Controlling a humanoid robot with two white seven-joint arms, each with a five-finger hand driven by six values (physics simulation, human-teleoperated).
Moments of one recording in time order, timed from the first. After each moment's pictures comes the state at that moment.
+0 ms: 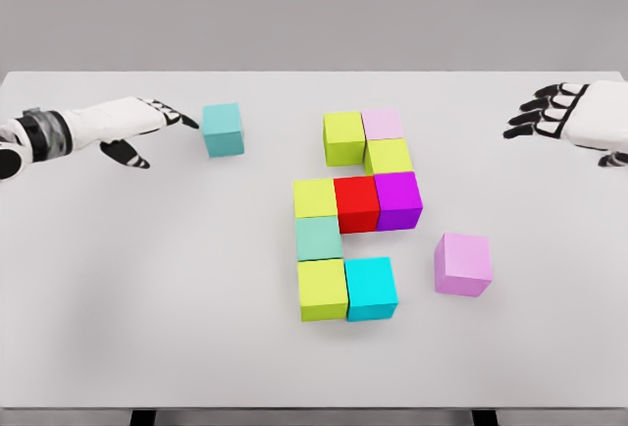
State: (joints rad) left arm -0.84 0.65 -0.81 -0.91 -0.48 -0.61 -0.34; right arm -0.91 -1.31 0.92 -1.68 0.34 -0.61 0.35
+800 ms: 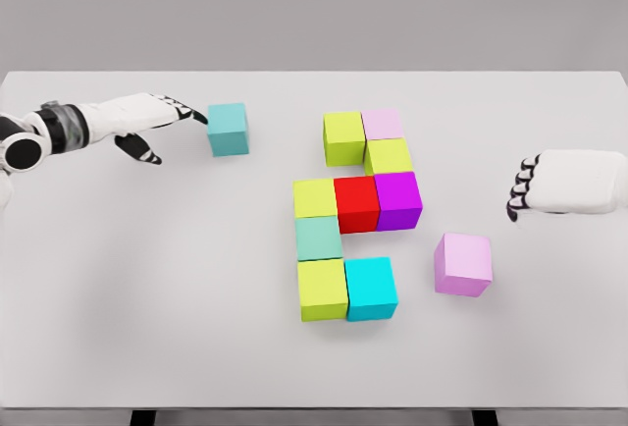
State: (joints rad) left arm -0.89 0.57 -0.82 -0.81 -0.48 -0.61 -0.36; right arm -1.25 -1.26 1.55 -1.65 0.58 -0.61 0.13
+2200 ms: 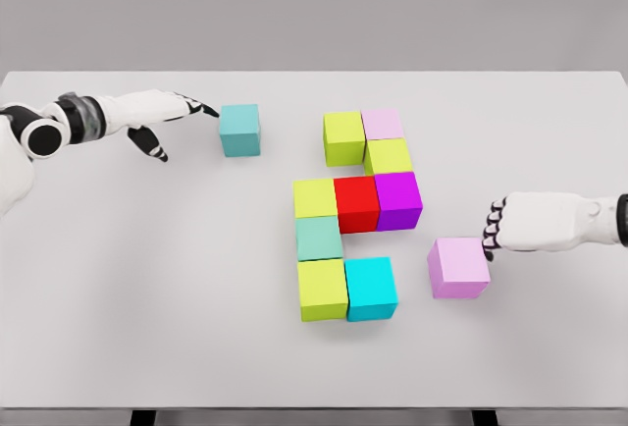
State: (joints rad) left arm -0.95 0.47 -0.82 -0.65 -0.50 -0.61 -0.40; right arm -1.12 -1.18 1.57 -1.59 0.63 -0.61 0.06
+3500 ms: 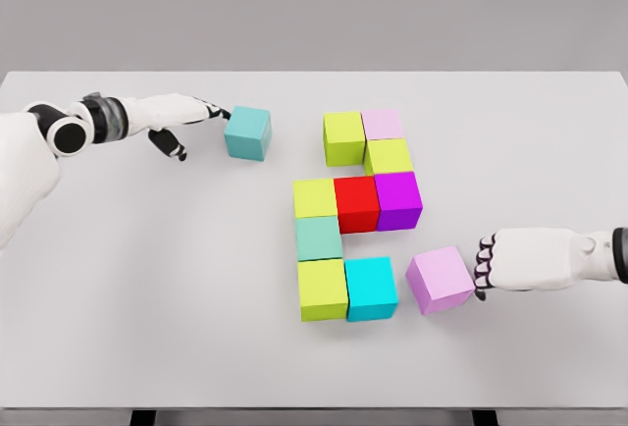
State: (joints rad) left arm -0.97 0.40 -0.81 -0.60 -0.51 -0.61 -0.42; right arm -1.07 -1.24 1.57 -1.75 0.63 -0.61 0.08
